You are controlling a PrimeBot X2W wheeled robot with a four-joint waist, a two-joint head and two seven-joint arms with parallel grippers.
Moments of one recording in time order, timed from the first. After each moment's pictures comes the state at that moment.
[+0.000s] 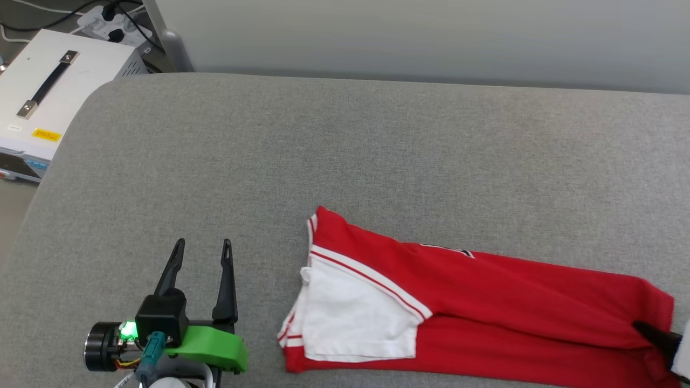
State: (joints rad) left arm -0.01 0.20 -0.17 0.05 -0.16 0.10 -0.26; right arm -0.15 -0.73 0.41 0.43 1.21 0.13 0.39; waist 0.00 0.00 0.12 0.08
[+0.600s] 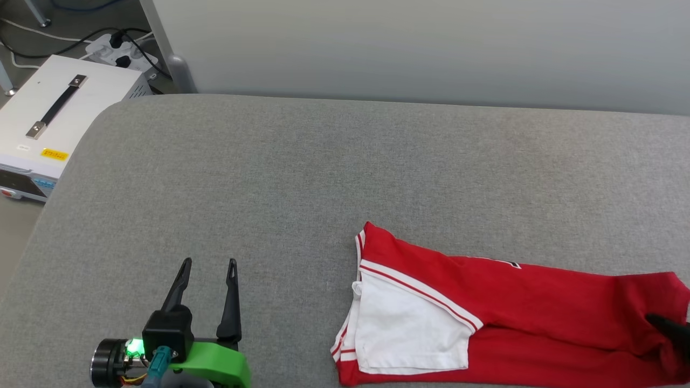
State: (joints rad) left arm 0.04 0.13 -0.10 0.08 -0.09 0.03 -0.26; right arm -0.11 -0.87 0.40 0.28 1.22 0.13 0.45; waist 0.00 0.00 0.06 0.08
